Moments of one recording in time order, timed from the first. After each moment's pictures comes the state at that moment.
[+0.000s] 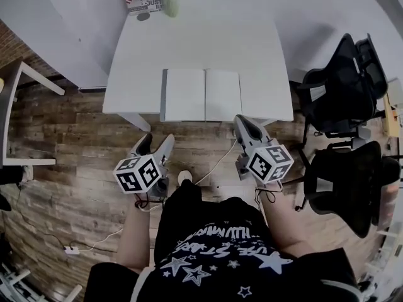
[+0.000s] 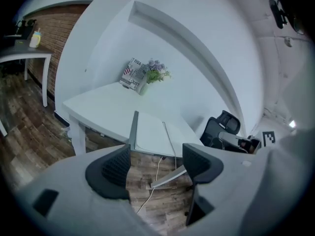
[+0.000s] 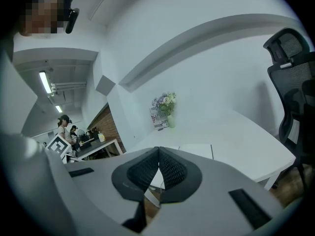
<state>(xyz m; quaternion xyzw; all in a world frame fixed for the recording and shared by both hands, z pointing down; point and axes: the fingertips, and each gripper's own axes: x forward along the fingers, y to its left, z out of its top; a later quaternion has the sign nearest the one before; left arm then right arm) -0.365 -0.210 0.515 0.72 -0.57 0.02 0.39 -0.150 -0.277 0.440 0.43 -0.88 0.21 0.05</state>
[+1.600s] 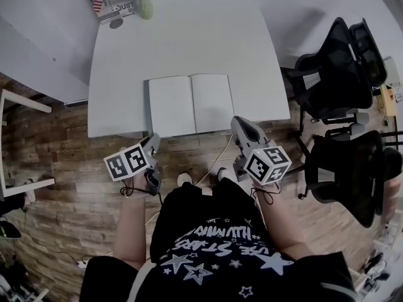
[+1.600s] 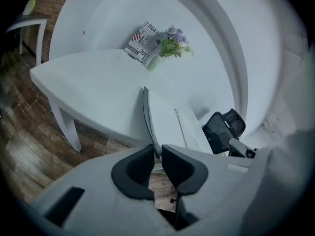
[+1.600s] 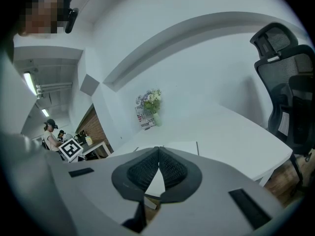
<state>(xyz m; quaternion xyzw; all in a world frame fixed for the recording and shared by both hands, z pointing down) -0.359 -0.284 0.585 0.70 -0.50 0.06 0.51 -0.123 -0.322 0.476 0.48 -0.84 0.24 0.05</state>
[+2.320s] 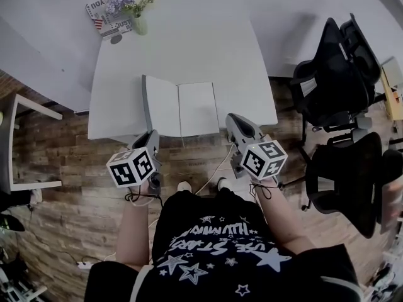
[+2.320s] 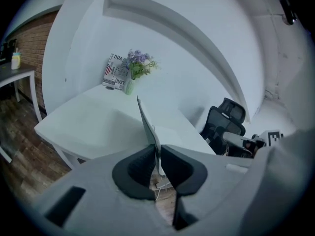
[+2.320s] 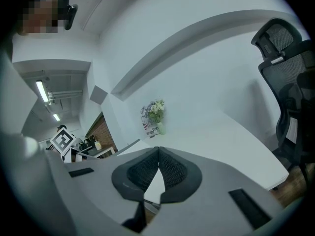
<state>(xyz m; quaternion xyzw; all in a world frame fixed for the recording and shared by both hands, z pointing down) -0.295 -0.288 0.488 0.74 -0.57 0.10 0.36 -0.070 -0.327 0.439 0.44 -0.87 0.22 0.01</state>
